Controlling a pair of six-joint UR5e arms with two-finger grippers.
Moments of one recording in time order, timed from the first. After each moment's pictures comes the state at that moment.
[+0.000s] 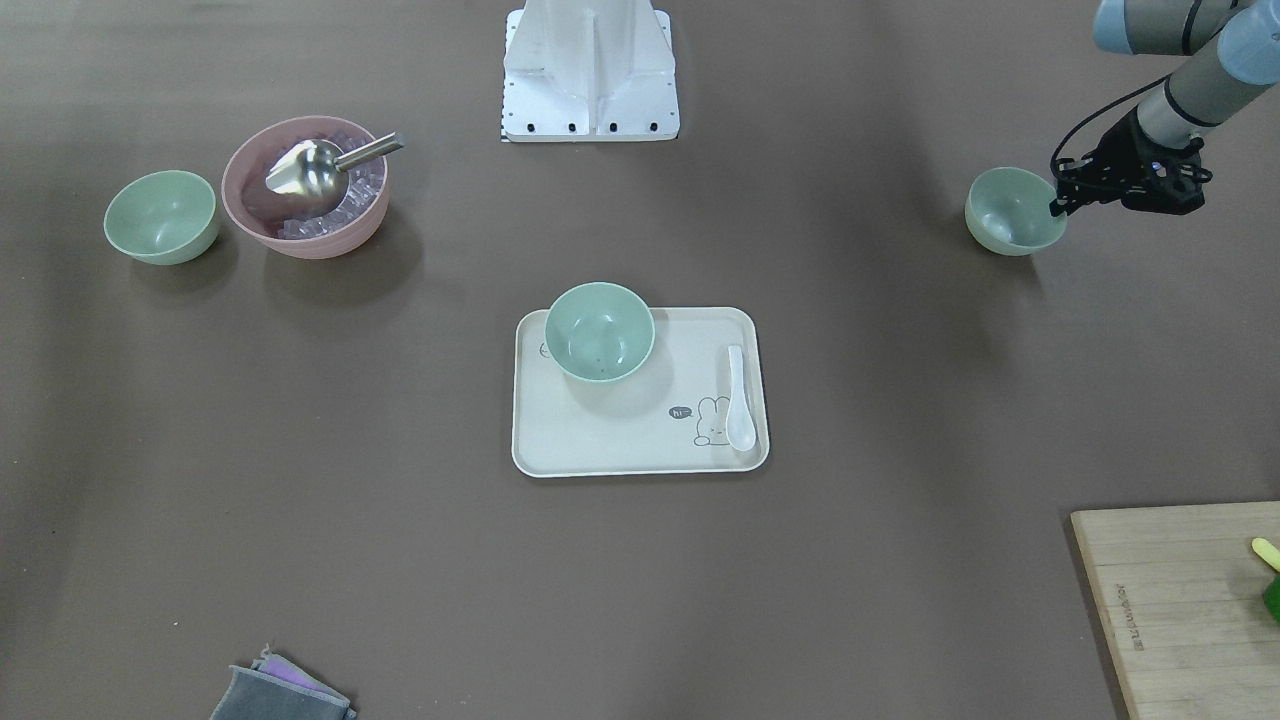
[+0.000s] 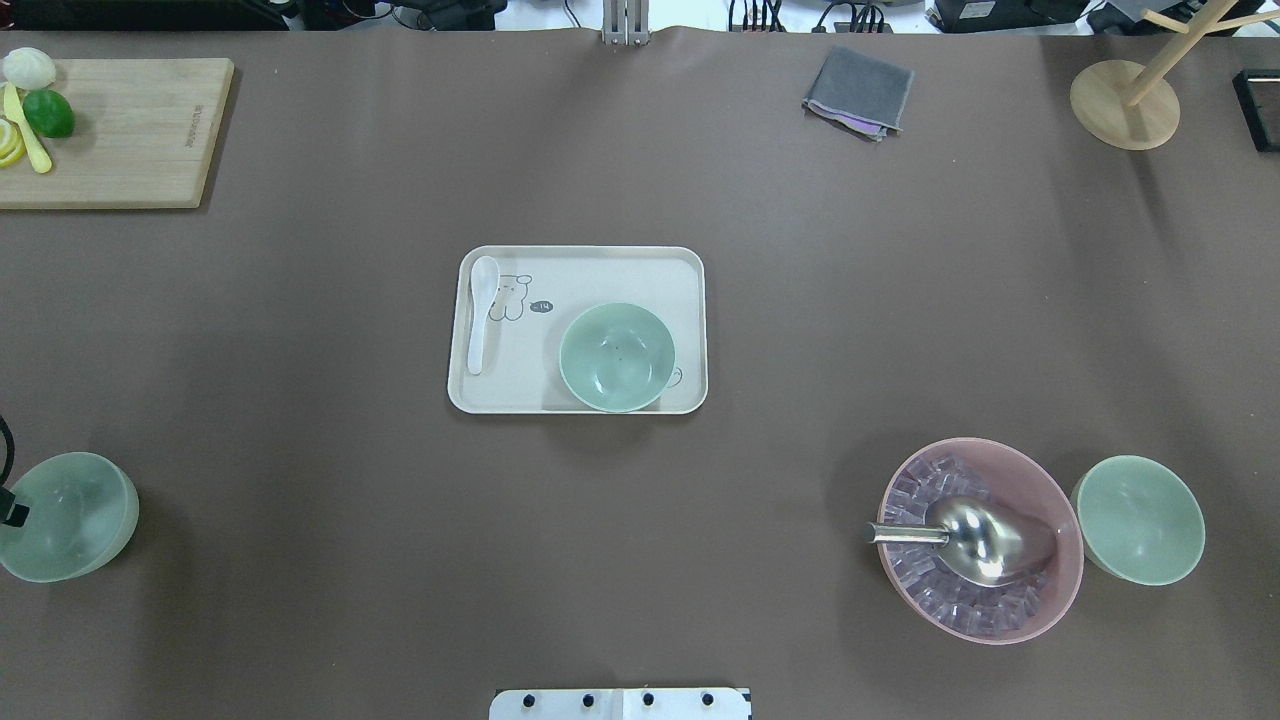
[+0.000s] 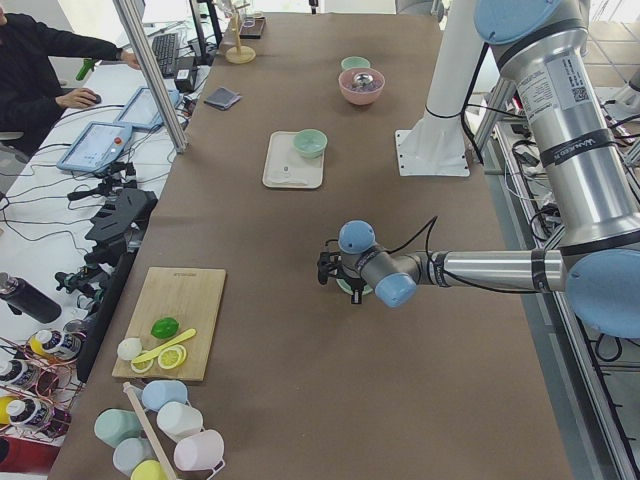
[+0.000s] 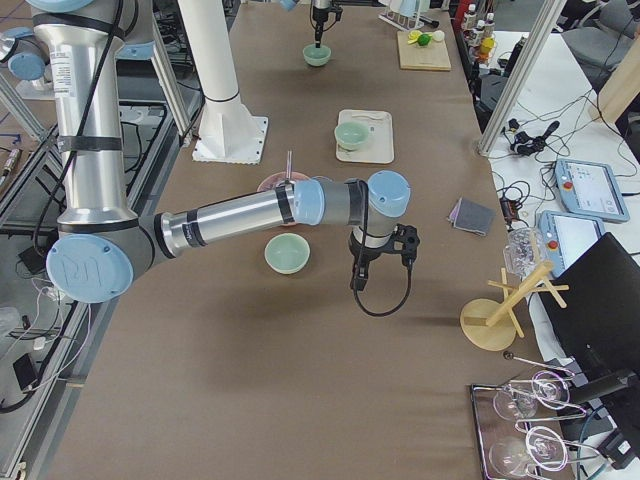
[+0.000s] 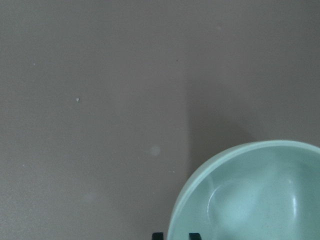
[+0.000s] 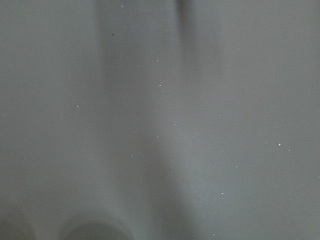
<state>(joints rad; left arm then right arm) -0.86 -1.18 -1.79 -2.35 -2.24 -0.83 1.46 -1.54 1.83 -1.86 2.42 0.16</state>
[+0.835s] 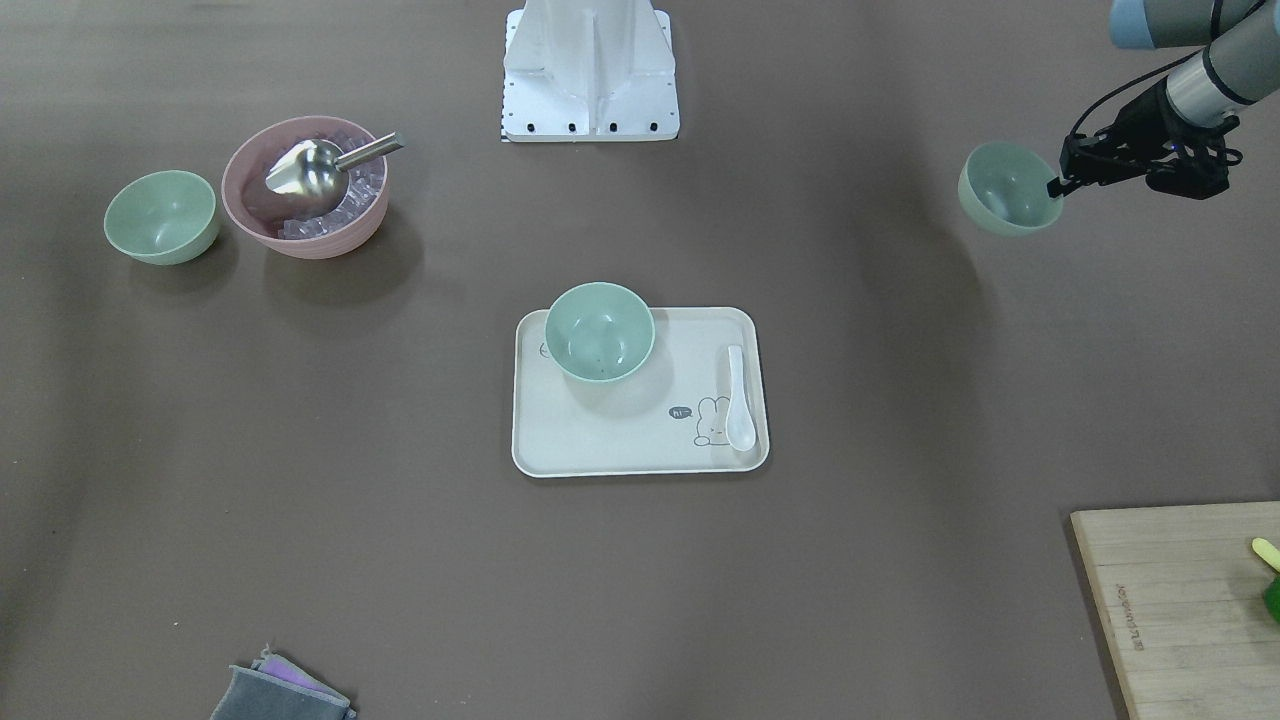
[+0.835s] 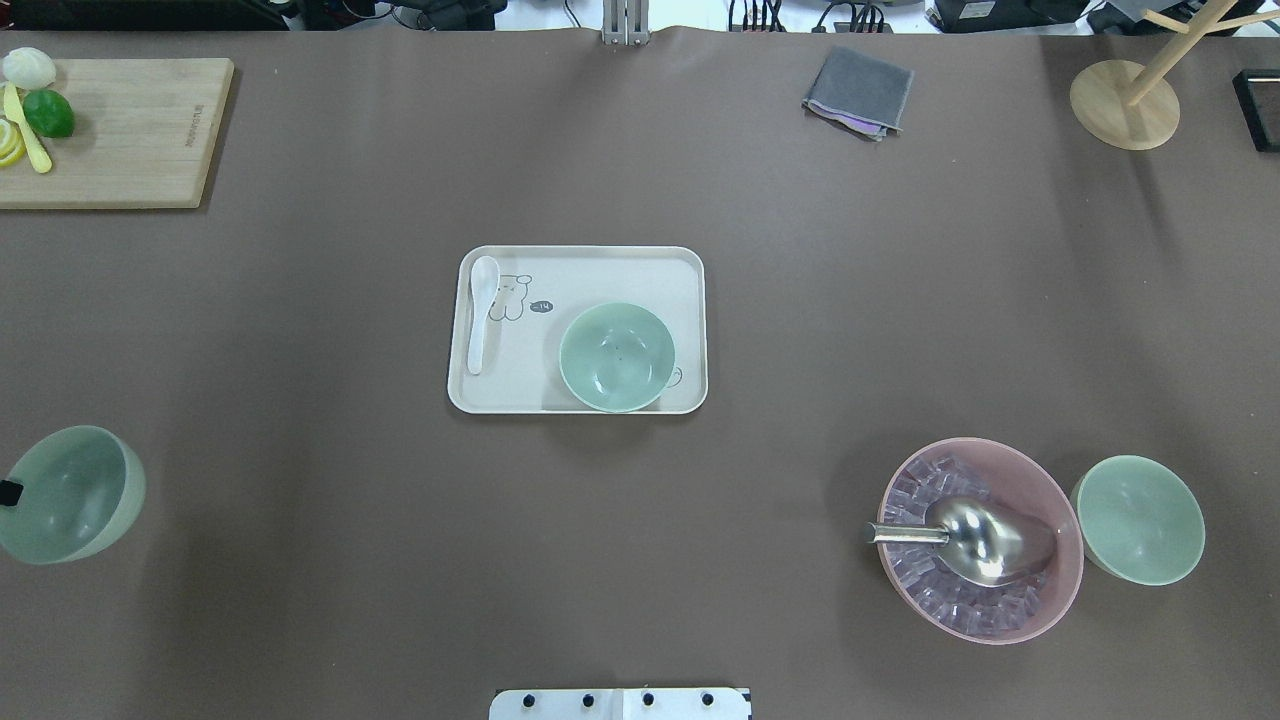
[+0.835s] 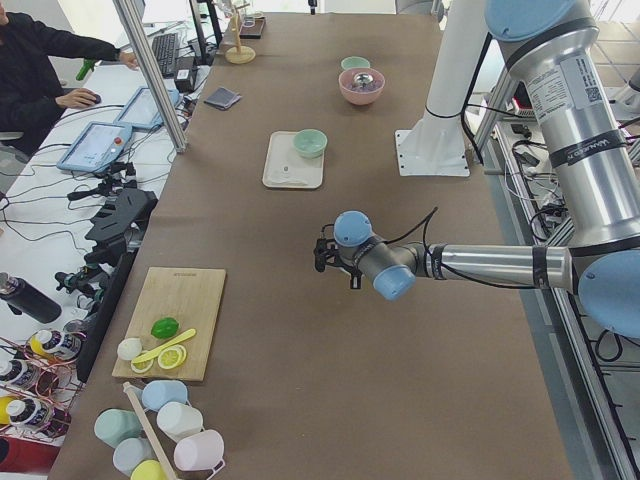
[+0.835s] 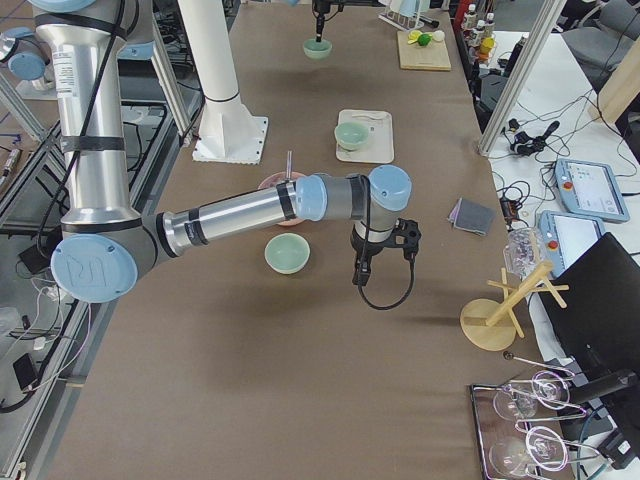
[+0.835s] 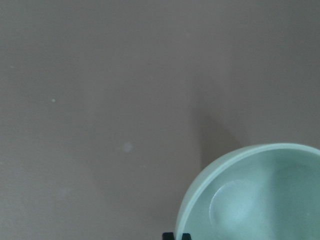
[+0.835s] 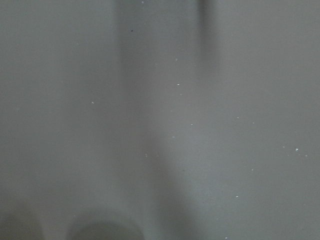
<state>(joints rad) -1.01 -1.23 -1.87 -2.26 -2.46 -0.83 1.39 -1.53 1.86 -1.85 2.40 0.20</state>
